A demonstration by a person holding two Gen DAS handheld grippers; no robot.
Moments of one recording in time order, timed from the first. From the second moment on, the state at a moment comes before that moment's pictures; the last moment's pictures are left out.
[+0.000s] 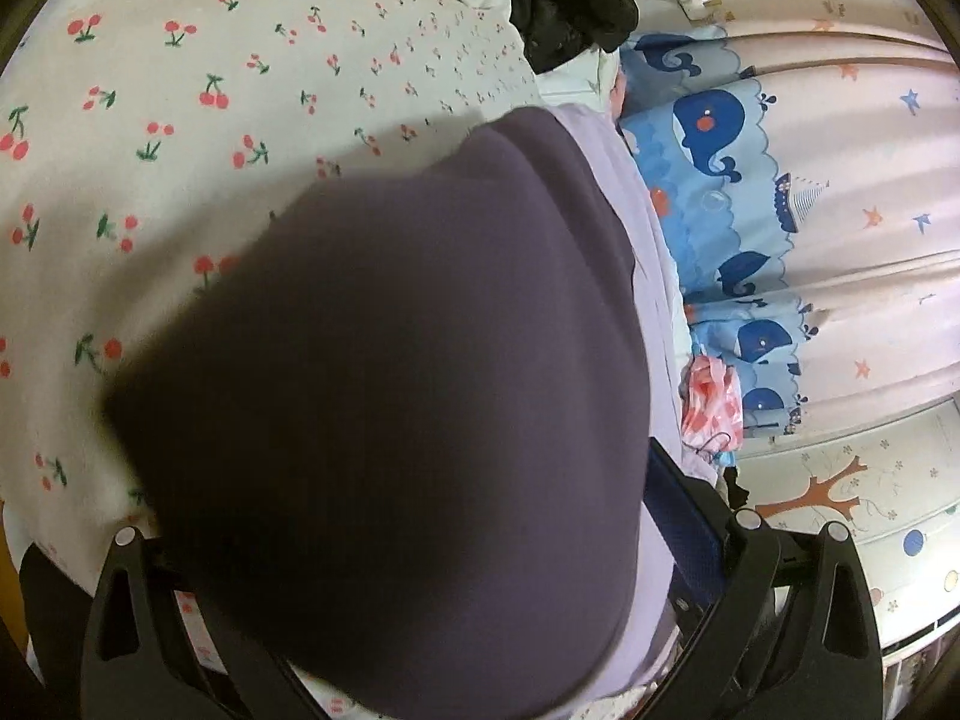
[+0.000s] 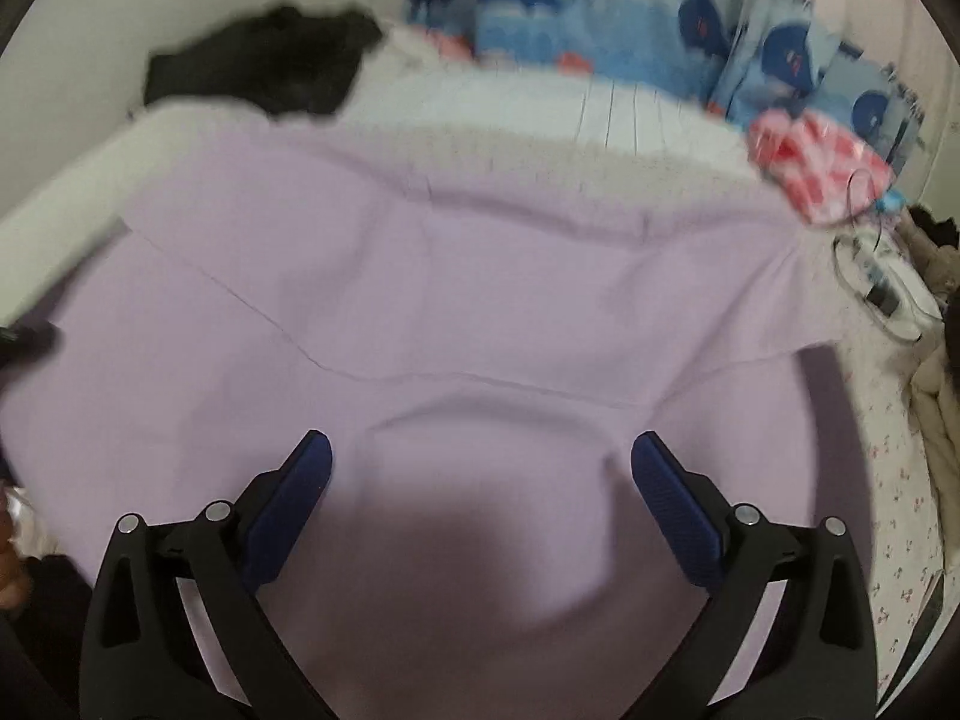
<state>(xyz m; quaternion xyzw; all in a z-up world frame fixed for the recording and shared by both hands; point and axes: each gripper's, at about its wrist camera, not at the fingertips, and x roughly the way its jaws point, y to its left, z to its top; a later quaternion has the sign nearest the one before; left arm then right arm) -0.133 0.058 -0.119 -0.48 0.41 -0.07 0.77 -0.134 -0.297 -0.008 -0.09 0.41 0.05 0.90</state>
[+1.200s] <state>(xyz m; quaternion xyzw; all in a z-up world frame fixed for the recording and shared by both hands) -0.176 -0.029 0.014 -0.37 0.32 -0.28 0.83 -0.155 -0.249 -0.037 -0.18 0.45 0.11 0.87</state>
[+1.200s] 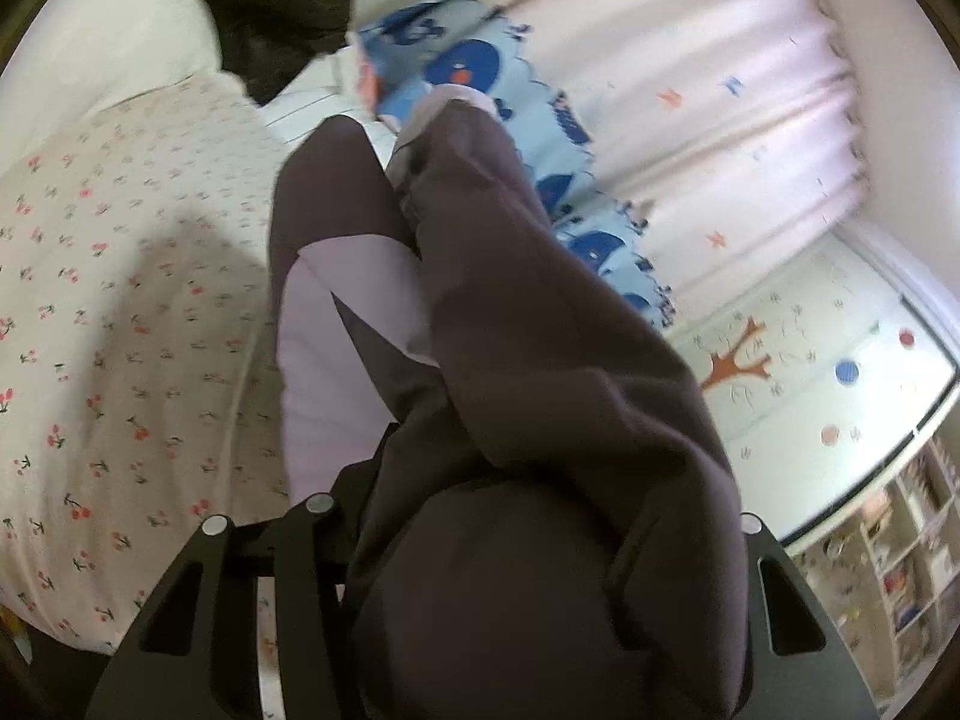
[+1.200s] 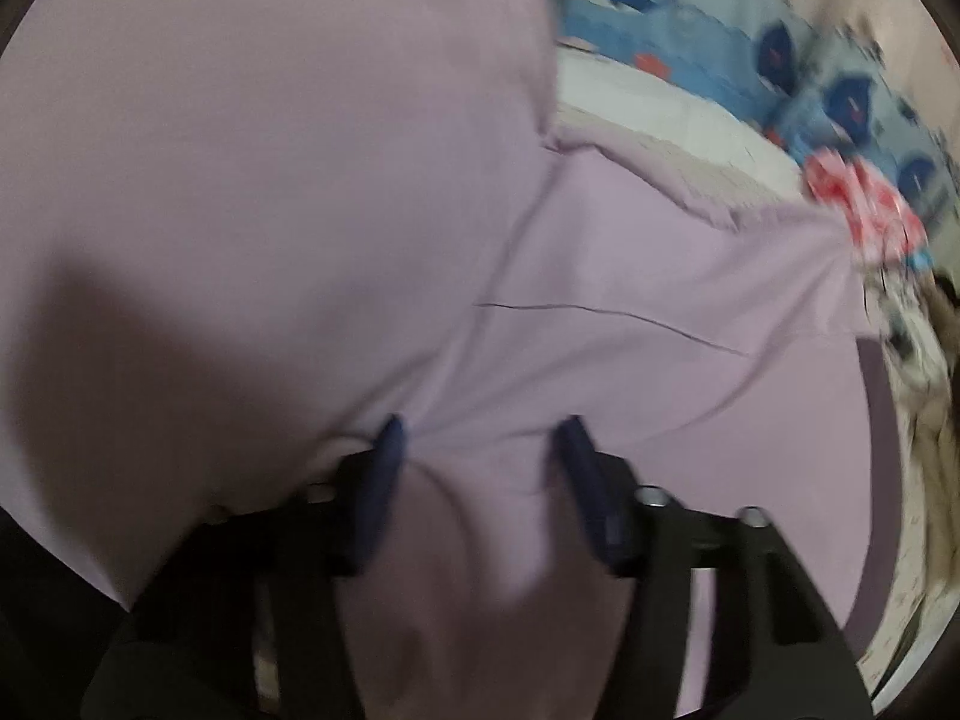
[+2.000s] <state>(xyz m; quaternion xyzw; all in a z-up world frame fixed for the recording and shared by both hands) -0.159 0.006 0.042 -0.41 0.28 -0.28 0.82 -0.173 -0.281 -0.016 -0.11 0.41 0.14 0.89</state>
